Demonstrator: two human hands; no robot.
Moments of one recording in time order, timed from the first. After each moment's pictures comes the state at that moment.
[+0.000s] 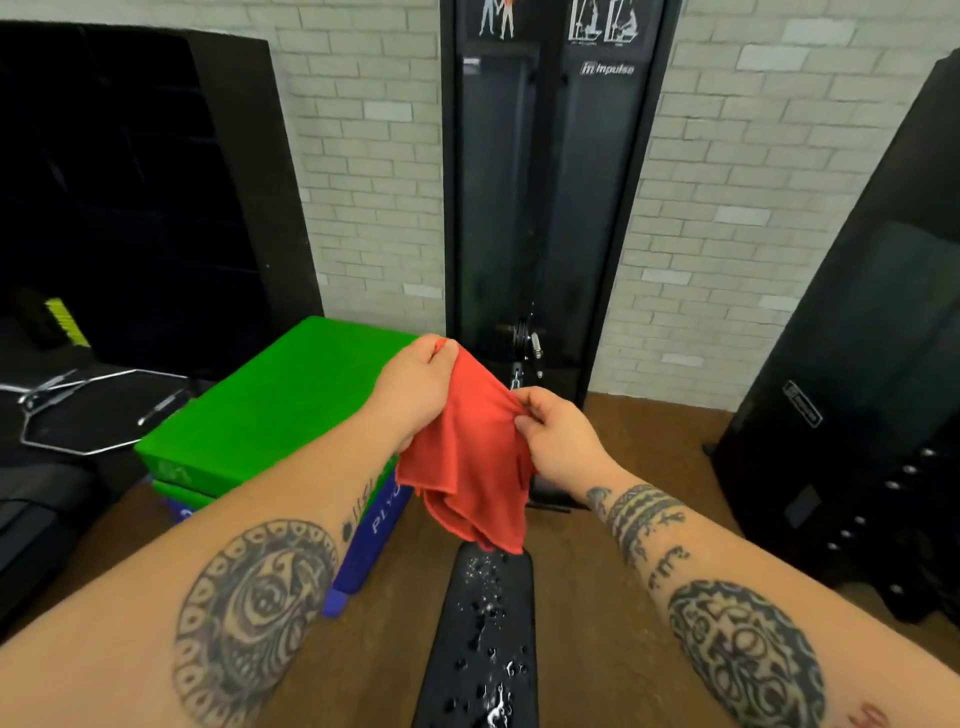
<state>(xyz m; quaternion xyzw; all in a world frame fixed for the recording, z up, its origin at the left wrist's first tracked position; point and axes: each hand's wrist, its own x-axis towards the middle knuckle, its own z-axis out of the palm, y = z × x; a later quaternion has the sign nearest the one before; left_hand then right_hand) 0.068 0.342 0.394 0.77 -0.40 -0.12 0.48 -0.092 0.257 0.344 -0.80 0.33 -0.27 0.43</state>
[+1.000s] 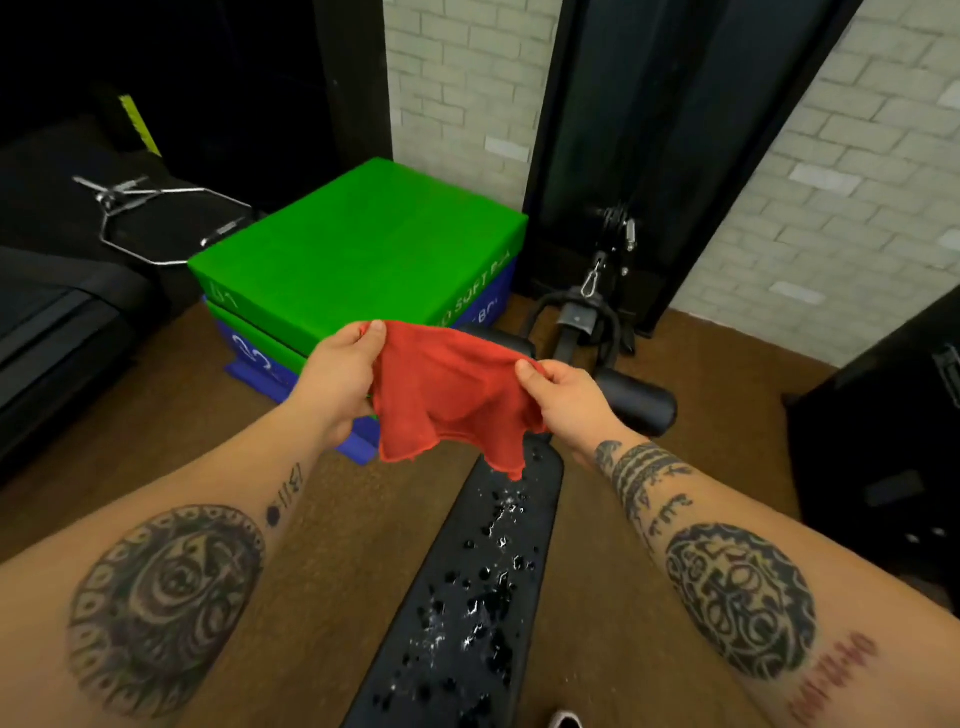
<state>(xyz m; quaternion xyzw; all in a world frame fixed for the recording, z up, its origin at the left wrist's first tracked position) 0.132 0.406 0.207 0.69 -0.07 -0.31 0.65 -0.036 0.235 0.189 -0.71 0.36 -0.14 0.59</state>
